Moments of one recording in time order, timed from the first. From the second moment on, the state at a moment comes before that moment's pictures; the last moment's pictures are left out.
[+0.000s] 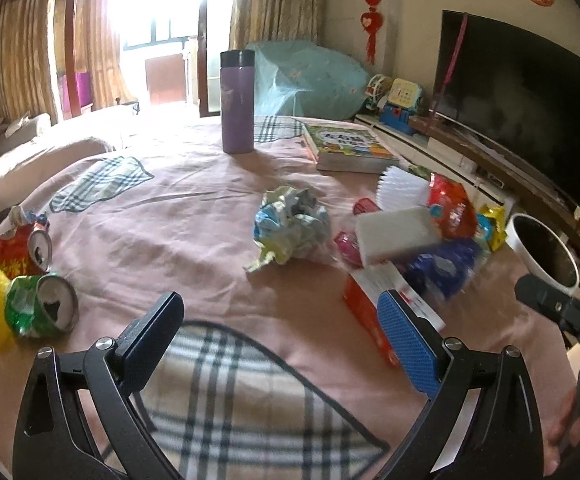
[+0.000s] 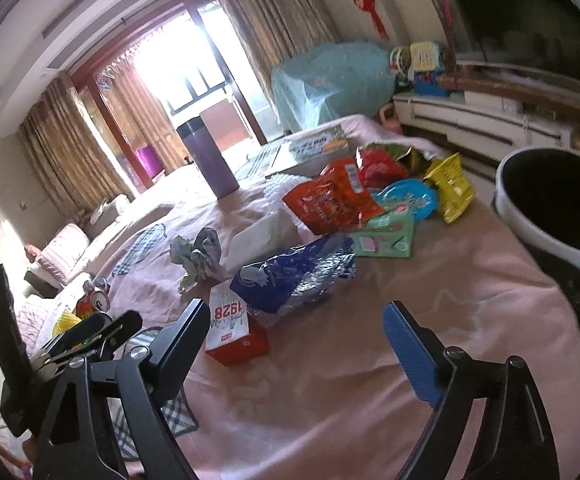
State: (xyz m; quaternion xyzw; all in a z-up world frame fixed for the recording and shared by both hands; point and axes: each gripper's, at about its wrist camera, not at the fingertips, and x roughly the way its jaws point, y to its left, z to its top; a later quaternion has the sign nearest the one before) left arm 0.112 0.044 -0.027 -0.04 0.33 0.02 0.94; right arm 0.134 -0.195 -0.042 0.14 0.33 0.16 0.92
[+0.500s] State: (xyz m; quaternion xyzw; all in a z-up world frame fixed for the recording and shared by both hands) left arm 0.204 0.053 -0.049 -0.04 0.38 0.00 0.92; right arm 0.202 -0.189 -0.070 0.20 0.40 0.16 0.88
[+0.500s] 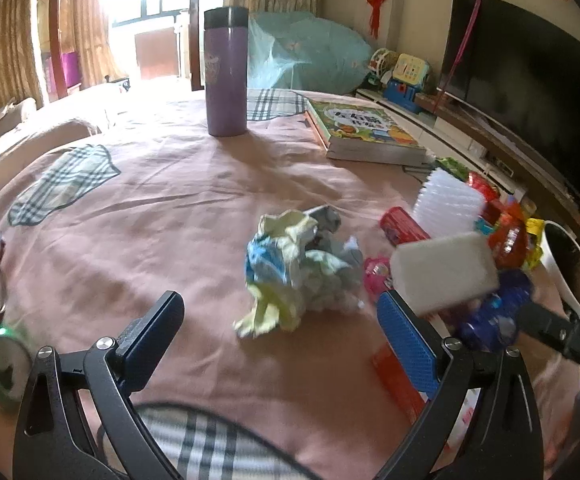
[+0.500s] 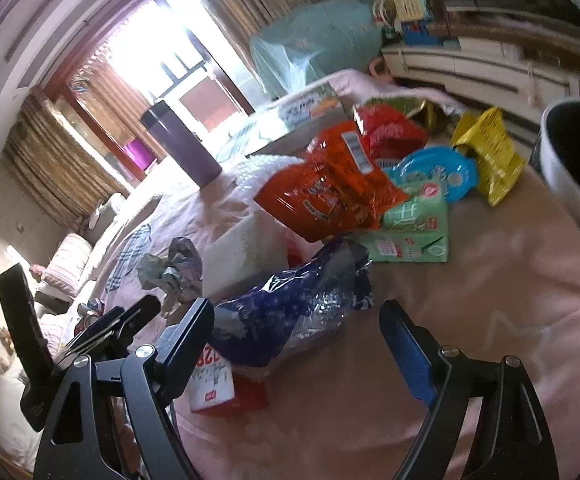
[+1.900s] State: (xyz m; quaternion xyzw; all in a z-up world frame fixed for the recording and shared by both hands) left arm 0.135 -0.123 -0.007 0.00 0.36 -0.21 0.91; right arm 0.129 -0.330 -0.034 0.23 0.32 0.09 0.91
